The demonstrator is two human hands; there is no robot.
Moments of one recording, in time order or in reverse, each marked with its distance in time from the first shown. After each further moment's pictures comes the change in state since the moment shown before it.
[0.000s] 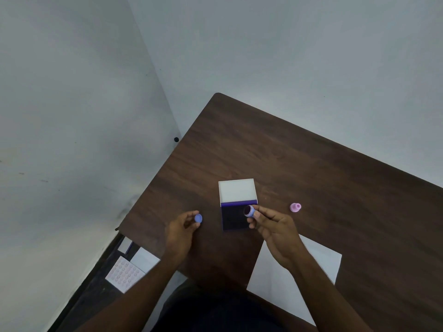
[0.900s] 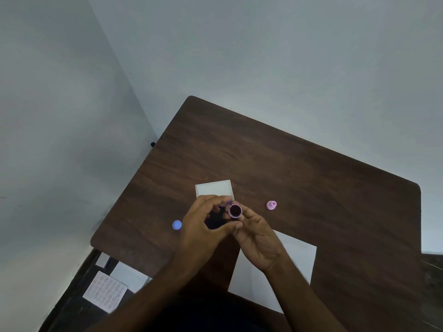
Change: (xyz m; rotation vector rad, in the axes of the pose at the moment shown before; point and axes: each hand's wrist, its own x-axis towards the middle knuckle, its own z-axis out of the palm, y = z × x) left_hand -0.064 0.138 0.029 -0.041 -0.145 0.581; right_hand -0.017 -0.010 0.001 0.635 -0.249 0.086
